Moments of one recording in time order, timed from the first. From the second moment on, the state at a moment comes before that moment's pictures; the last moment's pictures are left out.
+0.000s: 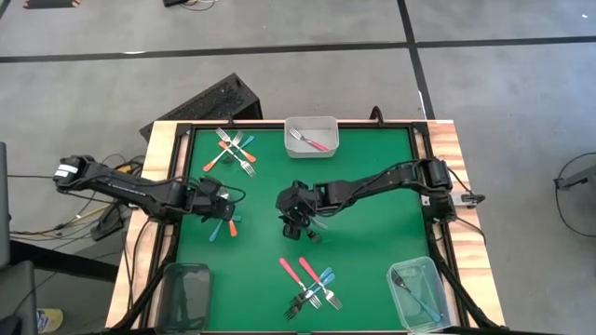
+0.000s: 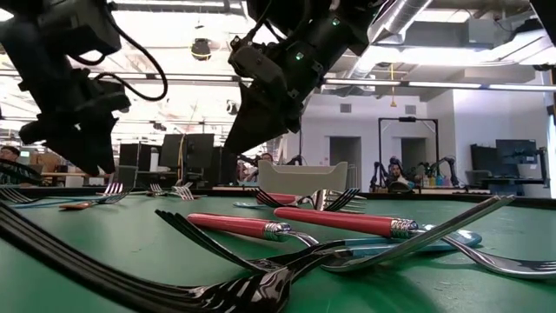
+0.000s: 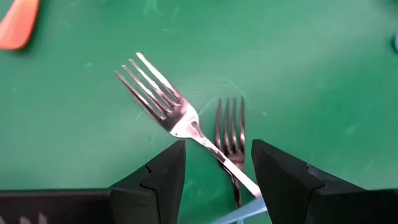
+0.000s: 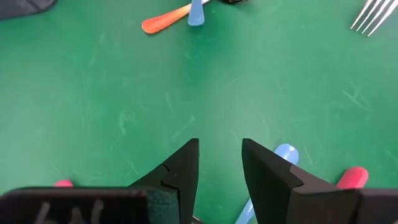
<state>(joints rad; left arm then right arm) -0.12 0.96 0.45 -0.76 -0.45 -1.20 0.06 2.00 1.43 -0.24 0.08 0.21</state>
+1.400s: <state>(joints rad) -0.08 1.18 0.45 -0.58 -0.53 -1.31 0.00 2.00 1.43 -0.26 0.08 0.10</state>
